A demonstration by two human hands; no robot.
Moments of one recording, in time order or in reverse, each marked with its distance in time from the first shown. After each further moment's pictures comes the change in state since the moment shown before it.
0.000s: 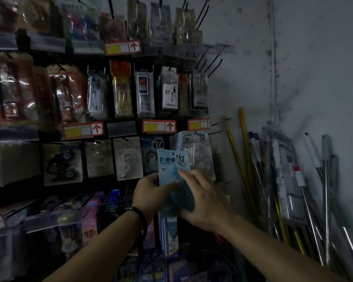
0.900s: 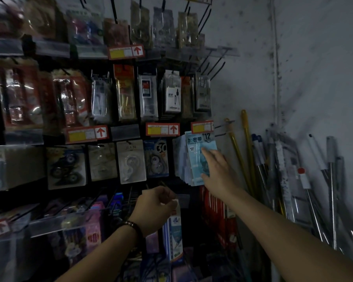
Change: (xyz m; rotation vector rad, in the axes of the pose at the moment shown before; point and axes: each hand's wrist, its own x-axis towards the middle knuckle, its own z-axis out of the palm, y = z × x) left_hand 0.001 -0.025 -0.019 0.522 -0.083 0.127; right_hand 0.063 0.063 0.002 -0.095 0.100 0.329
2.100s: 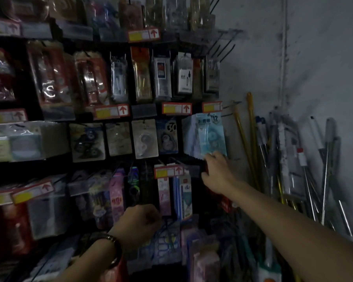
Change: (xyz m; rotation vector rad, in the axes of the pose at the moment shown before) left_hand -0.117 -0.073 -0.056 0.360 -0.278 0.005; right_hand -0.082 -0.060 -0.012 -0.098 -0.269 0.056
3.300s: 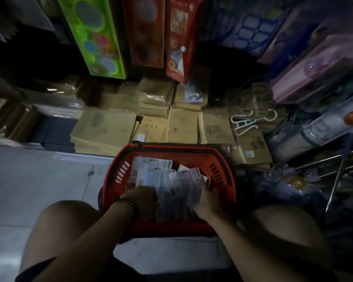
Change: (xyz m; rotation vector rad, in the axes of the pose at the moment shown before) left_hand -0.354 -0.266 0.381 -0.128 -0.974 -0.669; right_hand -0.553 -0.066 0.475 0.062 -1.220 0.530
